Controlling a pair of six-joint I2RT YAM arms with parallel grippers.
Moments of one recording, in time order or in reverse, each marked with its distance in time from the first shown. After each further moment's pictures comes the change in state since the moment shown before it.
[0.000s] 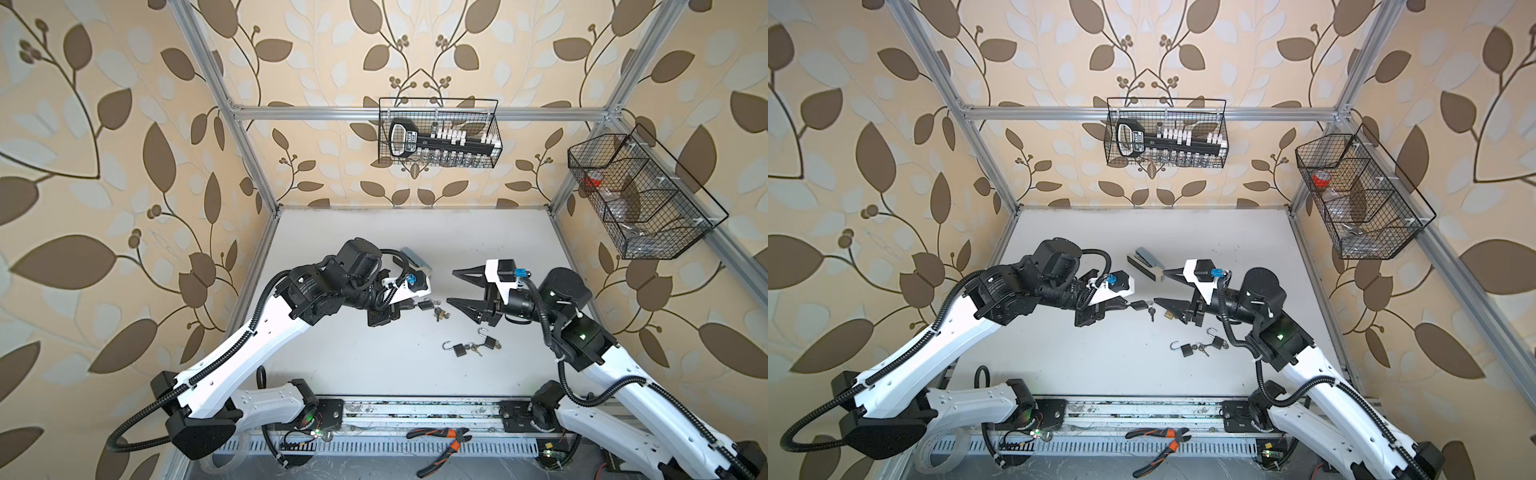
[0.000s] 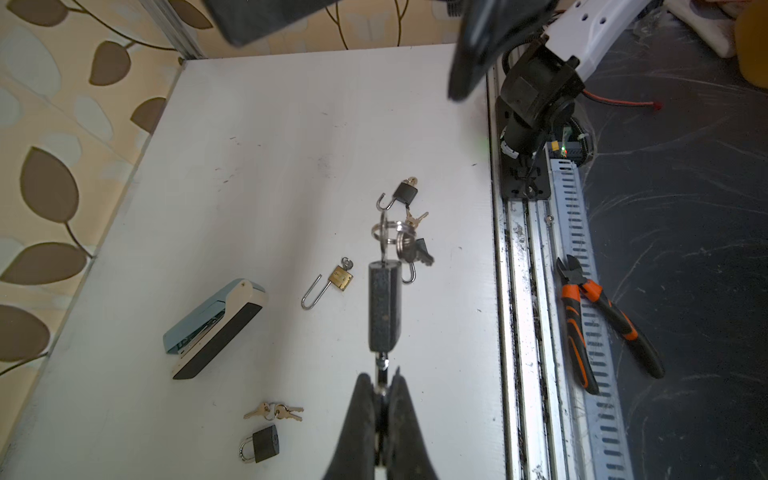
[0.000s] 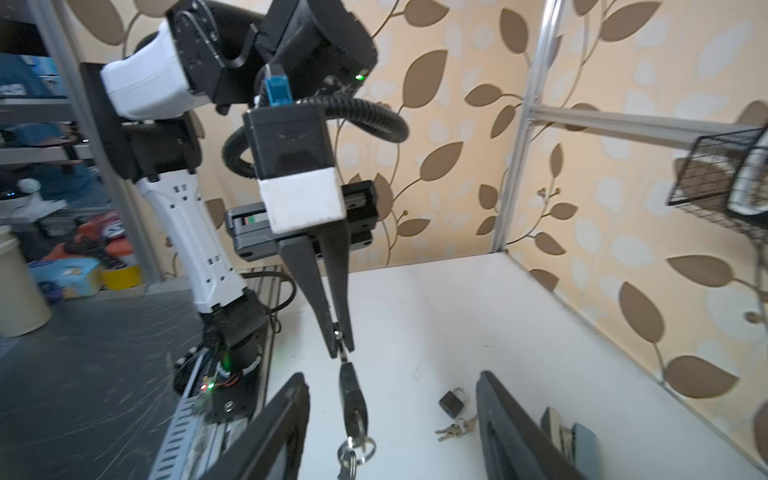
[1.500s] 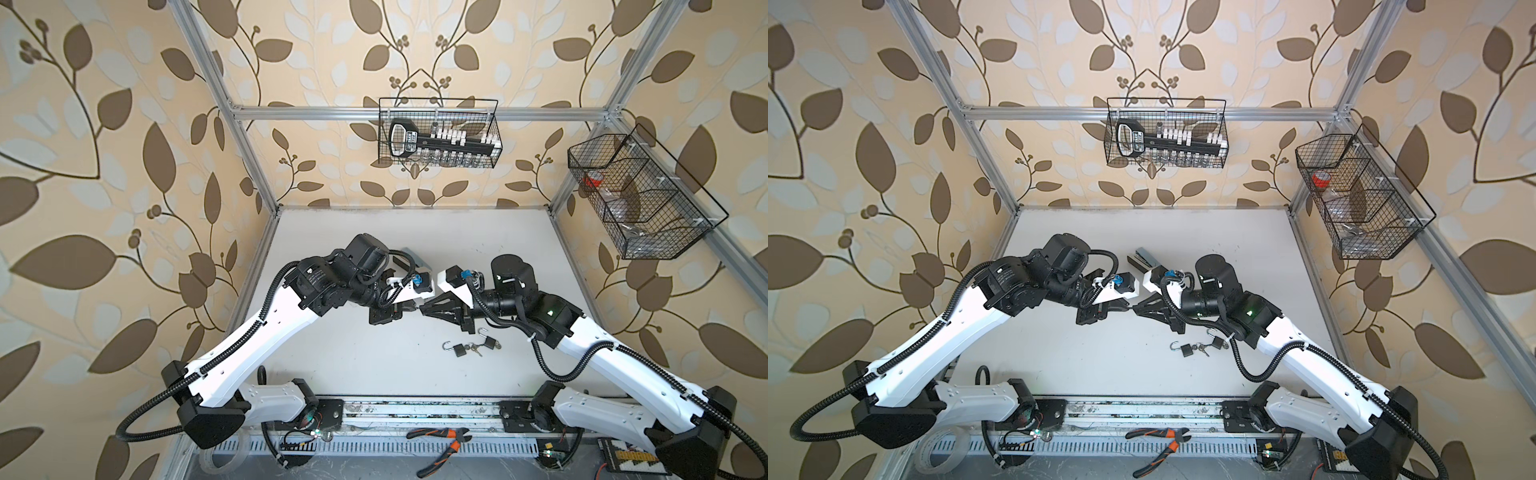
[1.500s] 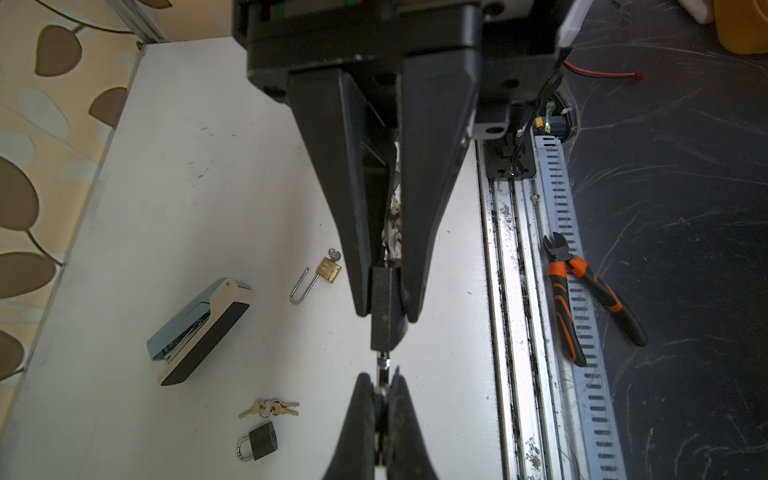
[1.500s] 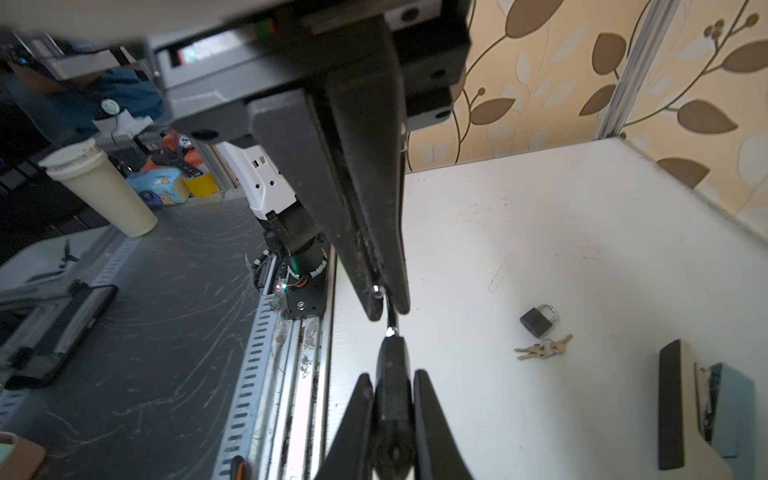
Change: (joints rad) left arm 0.000 0.052 0.061 -0.072 0.010 0.051; right arm 0.105 0.202 0.112 -0.266 0.003 -0.072
